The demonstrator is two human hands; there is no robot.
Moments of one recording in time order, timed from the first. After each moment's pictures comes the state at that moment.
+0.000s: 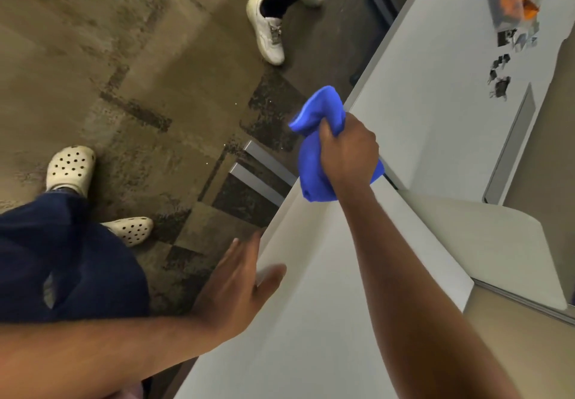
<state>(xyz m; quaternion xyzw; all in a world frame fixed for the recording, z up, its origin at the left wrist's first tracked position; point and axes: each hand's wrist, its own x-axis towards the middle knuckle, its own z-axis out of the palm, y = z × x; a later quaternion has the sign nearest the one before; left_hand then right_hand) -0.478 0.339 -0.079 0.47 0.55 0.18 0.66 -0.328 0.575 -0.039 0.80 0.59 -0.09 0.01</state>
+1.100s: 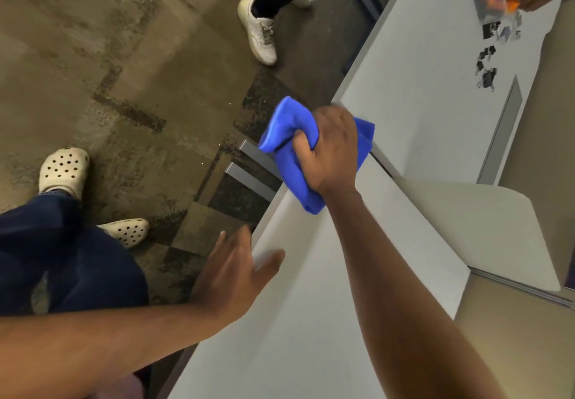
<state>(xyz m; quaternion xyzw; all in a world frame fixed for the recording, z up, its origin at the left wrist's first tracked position) -0.472 0.337 -0.079 0.50 0.61 0.18 0.59 -0.330 0.541 -0.039 0.63 0.78 -0.04 -0.05</state>
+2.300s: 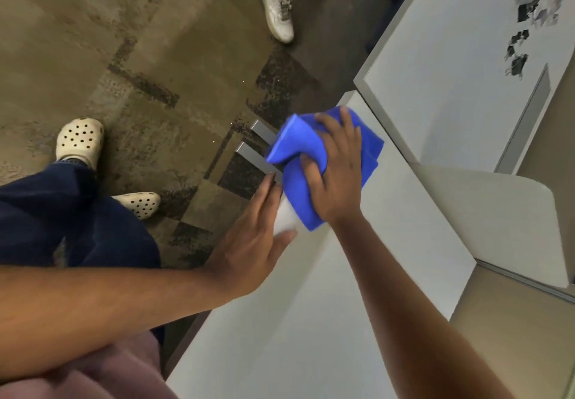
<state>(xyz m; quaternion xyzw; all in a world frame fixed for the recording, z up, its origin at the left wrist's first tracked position) -0.475 0.338 -0.081 0.60 0.52 0.28 0.54 -0.325 0.468 -0.036 0.60 0.79 -0.14 -0.03</state>
